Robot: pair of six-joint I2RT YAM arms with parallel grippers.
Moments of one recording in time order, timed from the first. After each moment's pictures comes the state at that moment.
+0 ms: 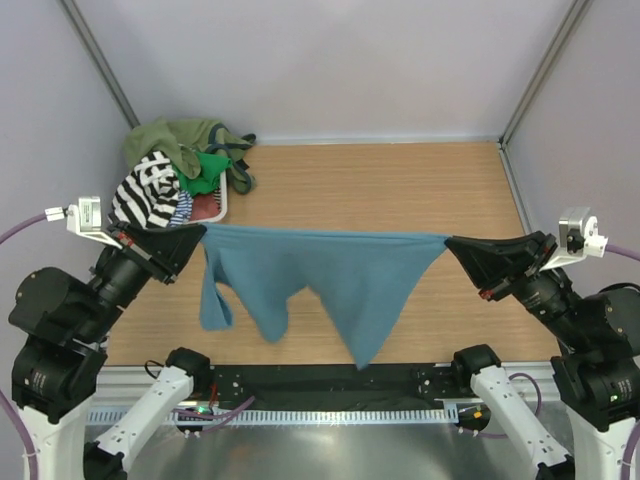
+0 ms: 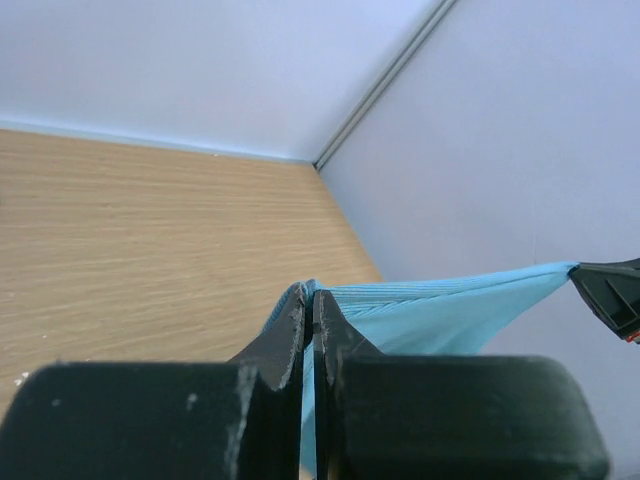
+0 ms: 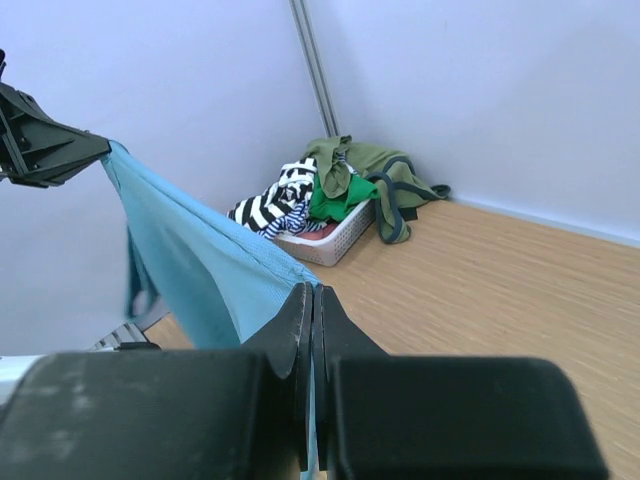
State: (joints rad) left arm -0.37 0.59 1.40 -0.73 0.16 -0.60; right arm 0.25 0.46 1.22 -0.51 -0.47 0.39
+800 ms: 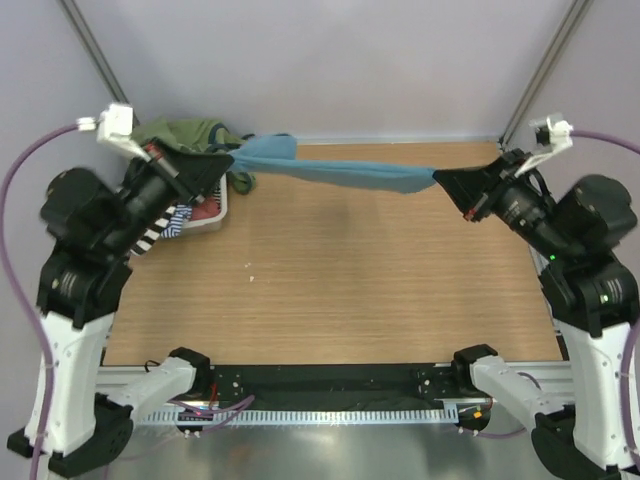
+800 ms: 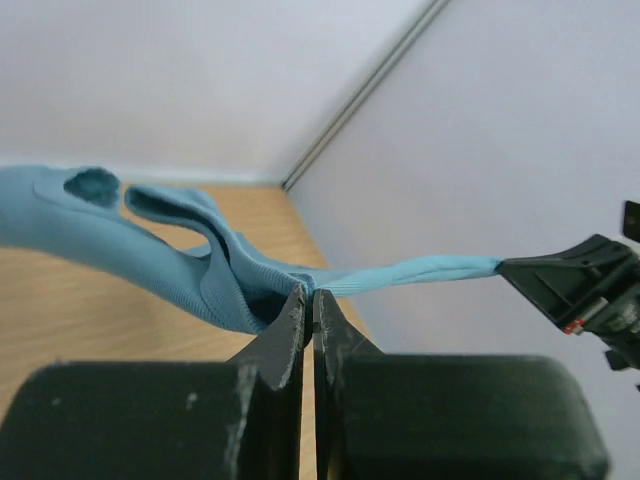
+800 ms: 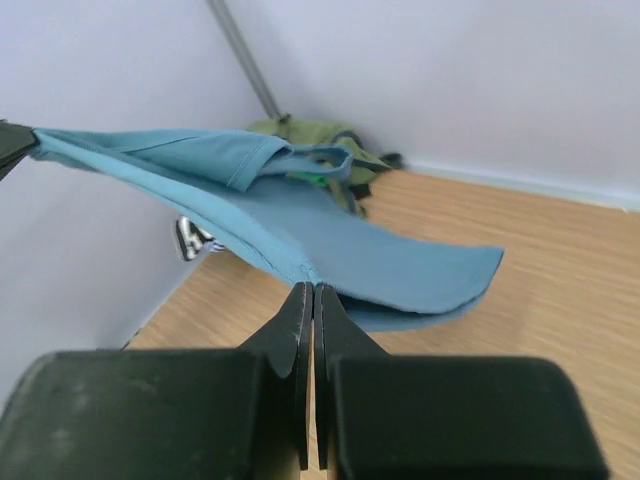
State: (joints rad) left arm -0.37 1.02 1.69 -0.62 0.22 -0.65; right arm 0.25 0.91 1.58 -0.64 -0.35 0.36
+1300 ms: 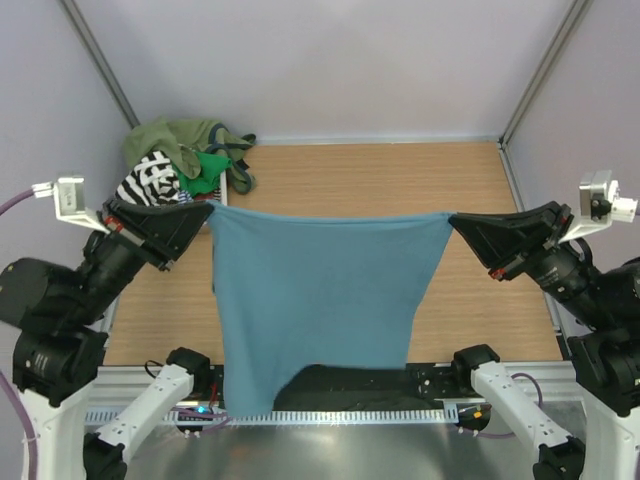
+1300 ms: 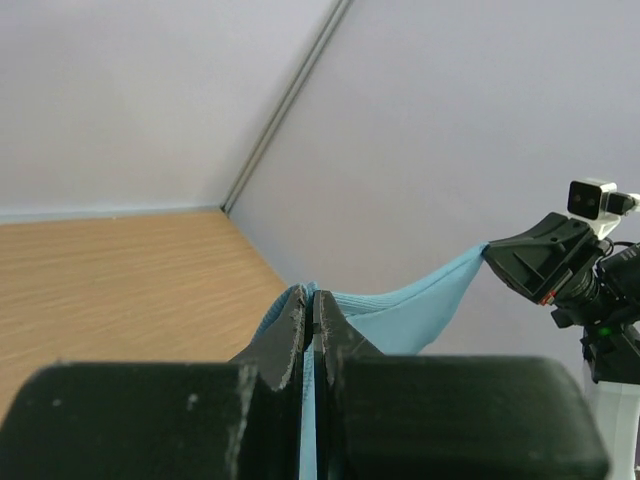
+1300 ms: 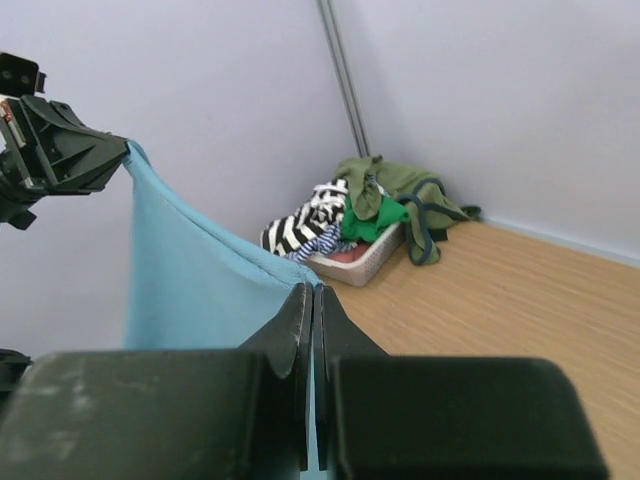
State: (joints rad) left arm -0.37 0.67 1.48 -0.50 0.33 -0.67; right arm 0.25 0.65 1.50 -0.56 -0.52 0.45
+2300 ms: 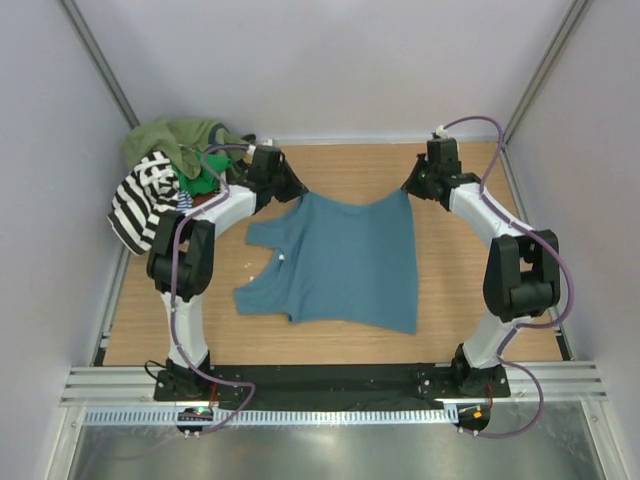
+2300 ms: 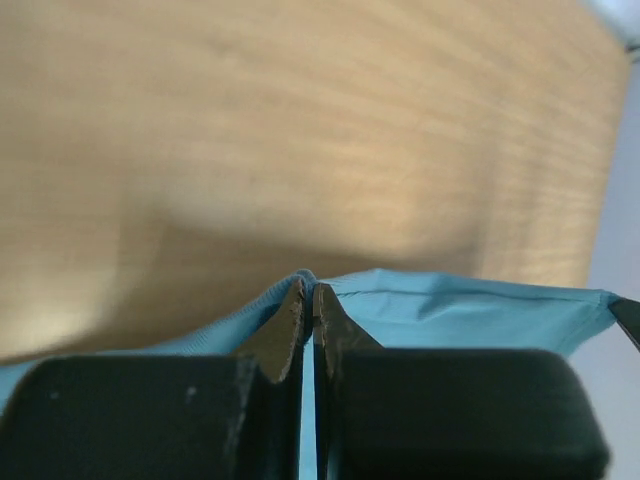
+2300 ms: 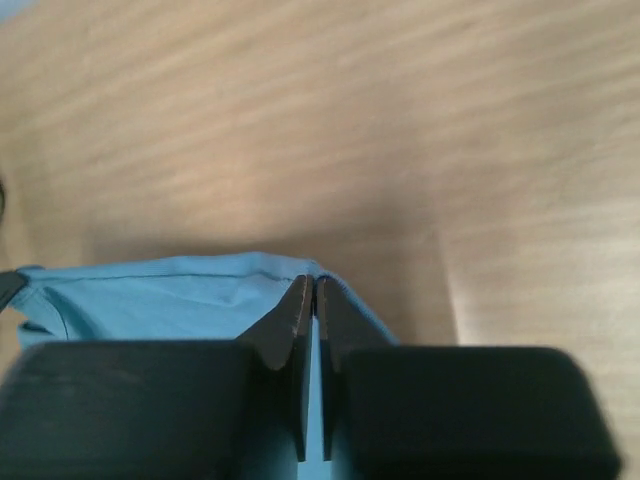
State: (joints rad) left arm -0.36 1.96 1.38 -0.07 0.15 -0.80; right arm 0.17 1.69 1.26 -0.29 -0.03 0.51
